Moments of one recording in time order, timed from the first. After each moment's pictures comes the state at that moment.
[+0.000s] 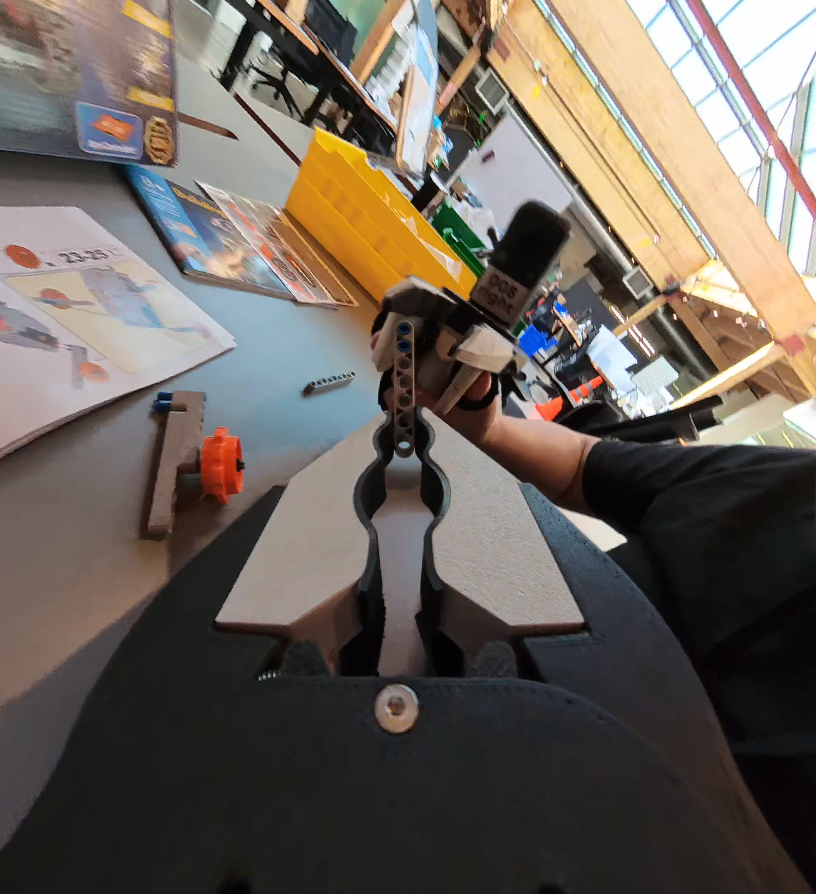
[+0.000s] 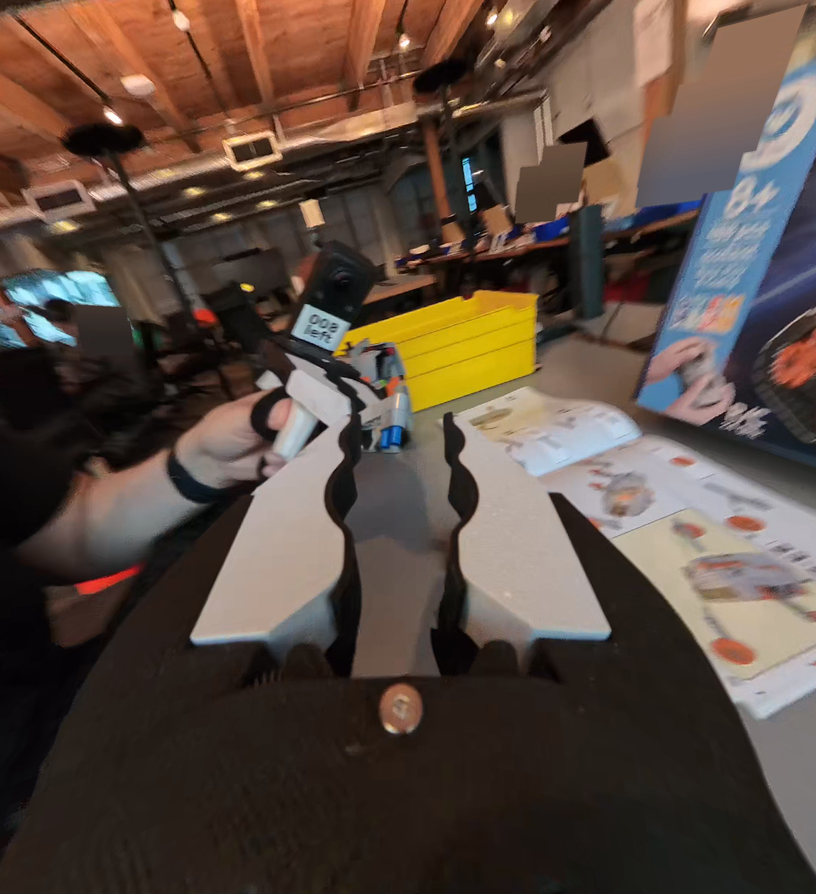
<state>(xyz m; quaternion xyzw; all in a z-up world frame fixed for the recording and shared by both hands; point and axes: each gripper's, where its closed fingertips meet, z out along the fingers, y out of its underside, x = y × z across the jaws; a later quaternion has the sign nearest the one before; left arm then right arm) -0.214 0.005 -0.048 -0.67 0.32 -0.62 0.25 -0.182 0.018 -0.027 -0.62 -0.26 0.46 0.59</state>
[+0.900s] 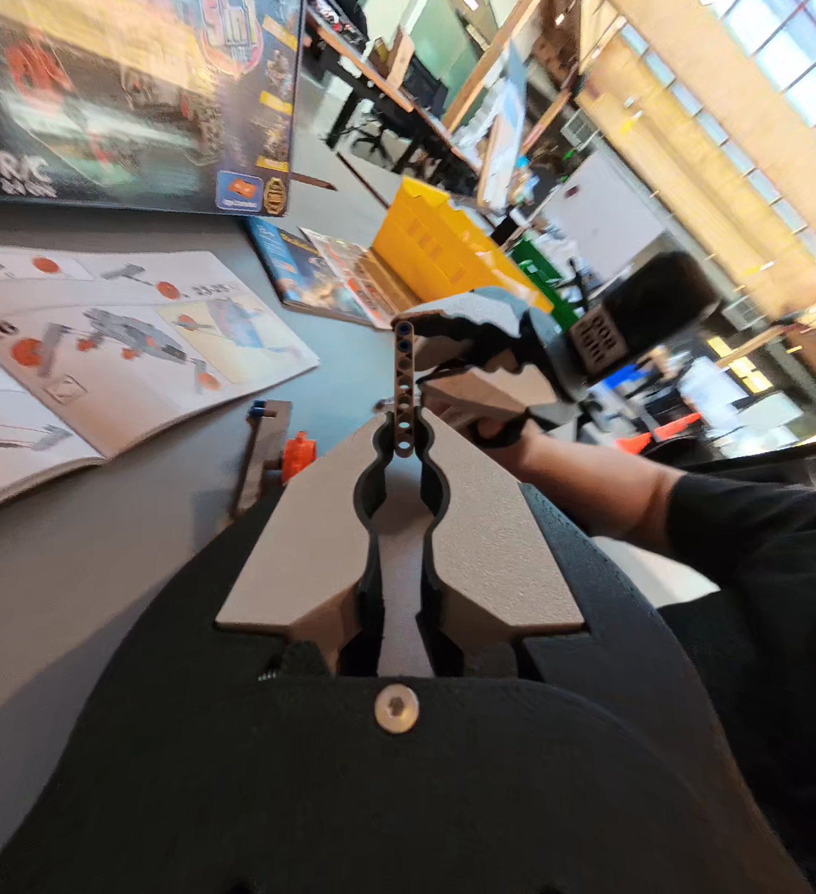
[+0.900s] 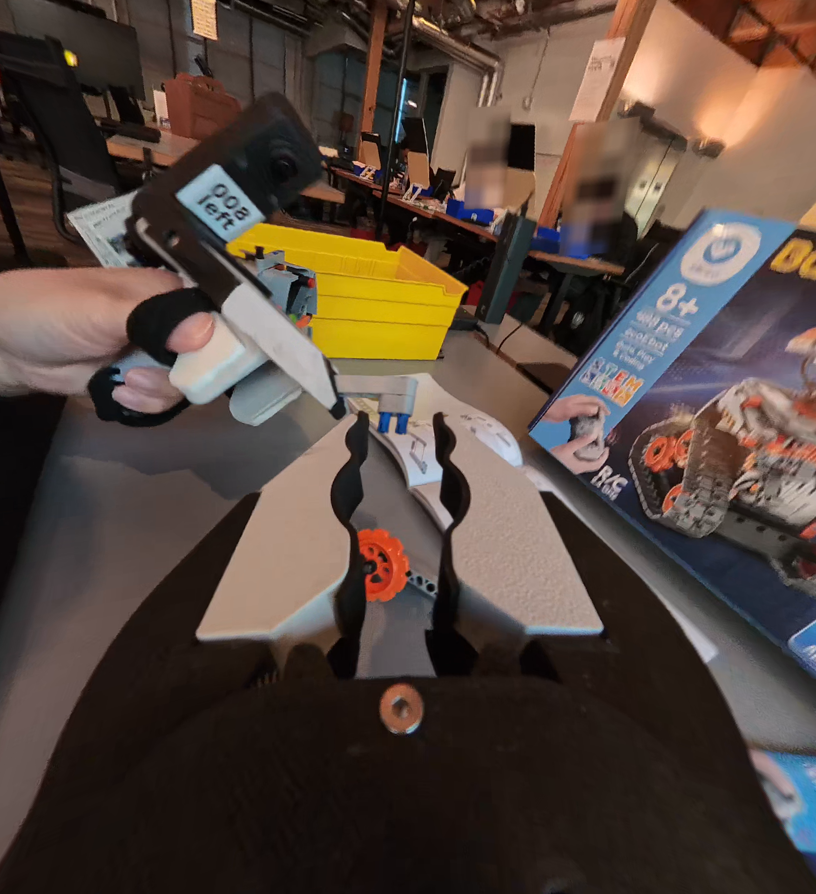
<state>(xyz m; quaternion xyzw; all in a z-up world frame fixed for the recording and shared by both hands) -0.227 0.030 -0.054 -0.70 0.28 -0.57 0.31 -0.210 0.047 -0.042 -0.62 -0.37 0.23 0.65</state>
